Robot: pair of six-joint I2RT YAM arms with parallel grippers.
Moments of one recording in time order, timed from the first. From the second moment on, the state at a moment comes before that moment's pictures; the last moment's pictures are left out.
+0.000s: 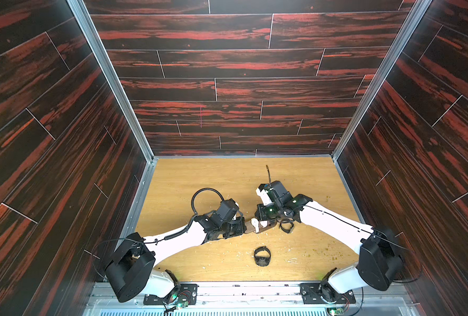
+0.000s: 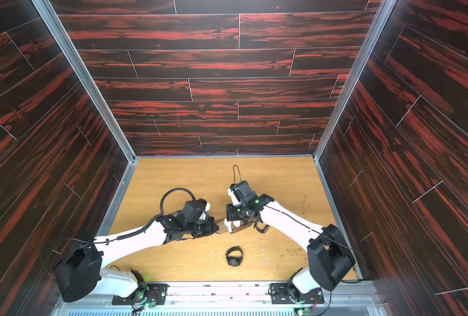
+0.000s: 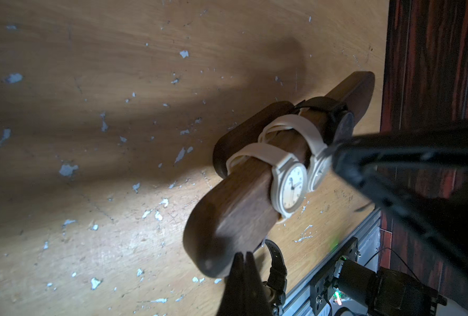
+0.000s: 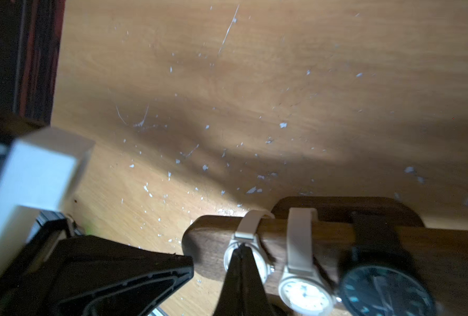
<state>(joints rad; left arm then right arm) -0.79 1.42 0.80 -0.21 0.25 -0.92 0.73 1.52 1.09 -0.56 -0.22 0.48</state>
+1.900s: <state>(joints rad) -0.90 1.49 0.87 -0.29 0.30 -0.91 0.34 1.54 1.07 -0.51 -0.31 0.45</state>
